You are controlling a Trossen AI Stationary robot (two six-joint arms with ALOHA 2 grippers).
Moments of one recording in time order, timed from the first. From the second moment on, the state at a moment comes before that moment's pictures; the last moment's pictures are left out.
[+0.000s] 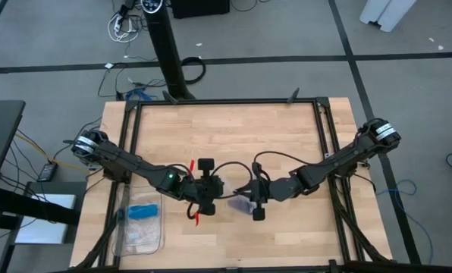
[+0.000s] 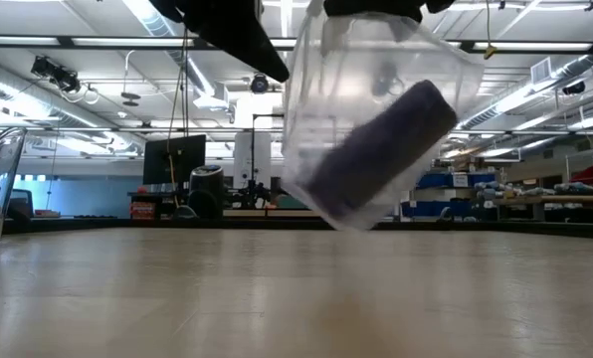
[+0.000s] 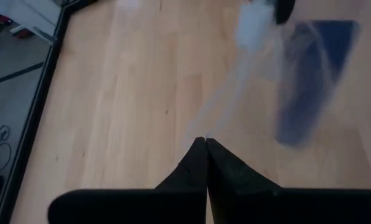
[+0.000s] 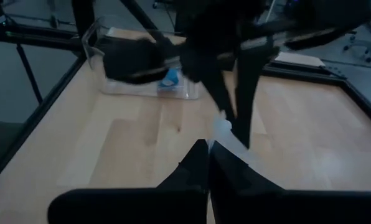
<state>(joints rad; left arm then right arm) -0.38 1.64 1.25 -0.48 -0.56 -0.06 0.45 1.51 0.93 0.19 0.47 0.04</state>
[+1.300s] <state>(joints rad) -0.37 1.60 1.30 -0.30 -0.29 -0.13 0.48 1.49 0.93 0.16 0.49 -0.08</state>
